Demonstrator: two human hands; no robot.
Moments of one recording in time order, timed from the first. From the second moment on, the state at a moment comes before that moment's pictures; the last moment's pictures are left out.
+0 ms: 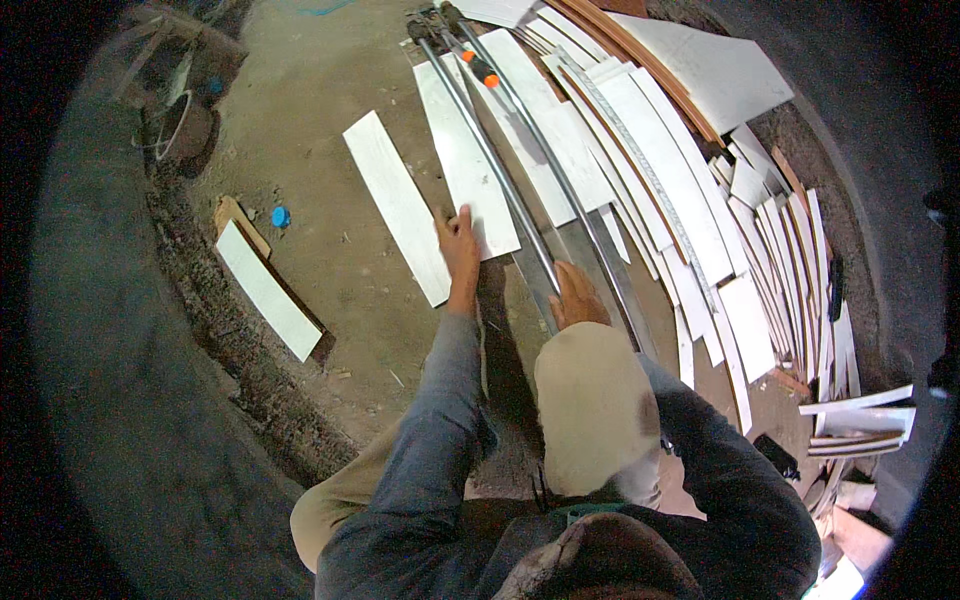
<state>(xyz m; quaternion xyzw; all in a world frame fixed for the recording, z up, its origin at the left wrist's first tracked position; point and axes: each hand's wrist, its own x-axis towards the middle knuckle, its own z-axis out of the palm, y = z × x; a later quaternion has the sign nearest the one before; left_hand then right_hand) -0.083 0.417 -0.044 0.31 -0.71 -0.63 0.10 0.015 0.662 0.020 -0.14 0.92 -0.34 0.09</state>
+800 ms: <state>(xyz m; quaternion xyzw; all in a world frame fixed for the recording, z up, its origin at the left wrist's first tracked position) 0.118 0.061 0.087 0.44 -0.81 -0.32 0.21 0.025 0.677 -0.067 -0.17 0.93 -0.33 0.02</state>
